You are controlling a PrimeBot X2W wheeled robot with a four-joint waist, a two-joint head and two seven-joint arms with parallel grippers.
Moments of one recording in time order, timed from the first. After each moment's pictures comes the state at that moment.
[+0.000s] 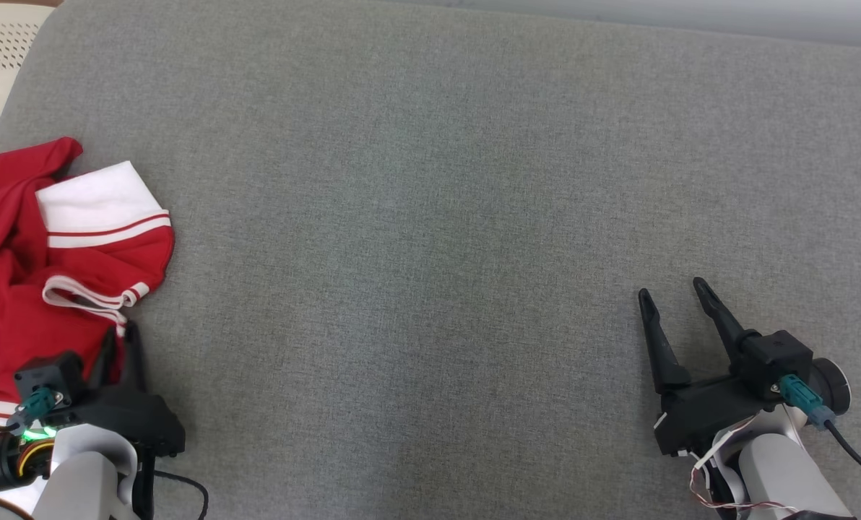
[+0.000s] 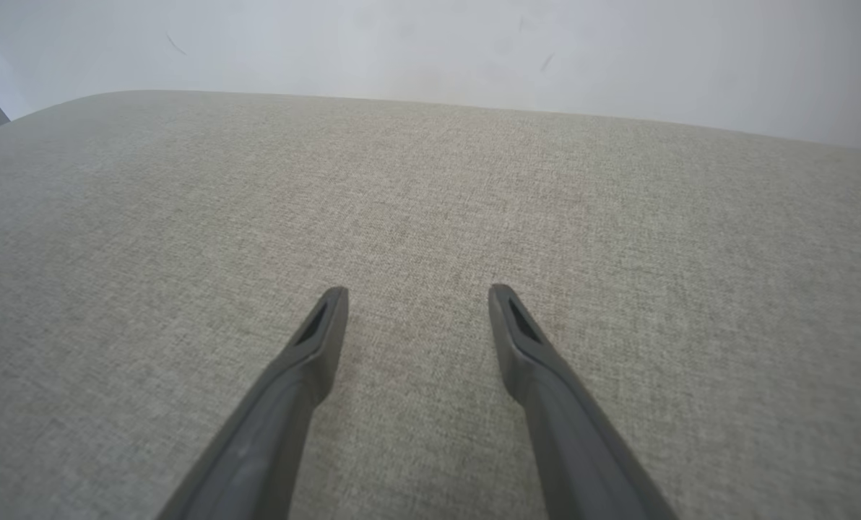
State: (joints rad) left arm -0.65 0.13 0.18 0.88 -0.06 -0.04 -0.27; right arm -0.35 -0.24 0.28 0.37 0.15 0.13 -0.26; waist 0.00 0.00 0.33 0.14
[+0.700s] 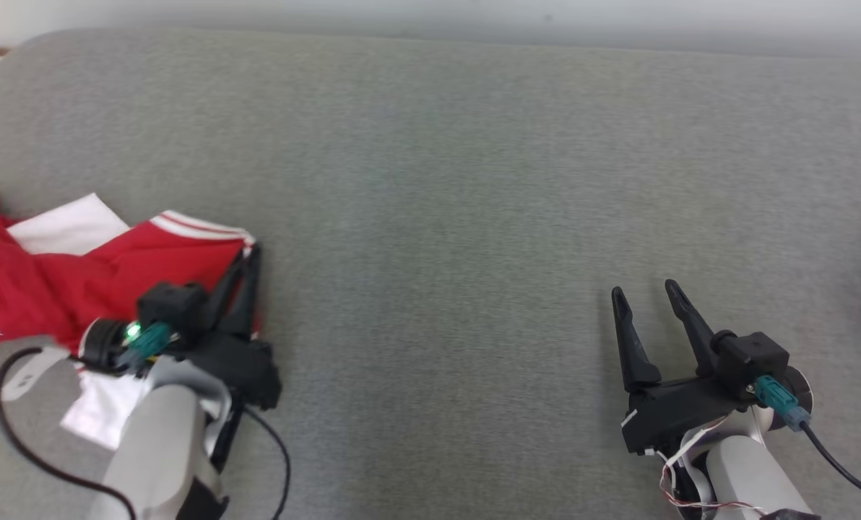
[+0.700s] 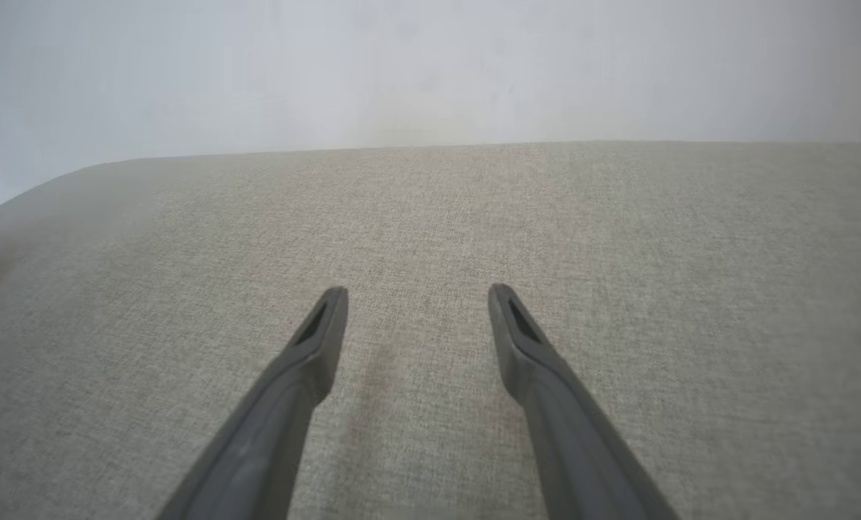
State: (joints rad) left arm -0.67 0.06 -0.08 0.61 -0.01 -0.12 -0.26; right arm -0.35 -0.14 0.26 0.37 0.16 0.13 -0.26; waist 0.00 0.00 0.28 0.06
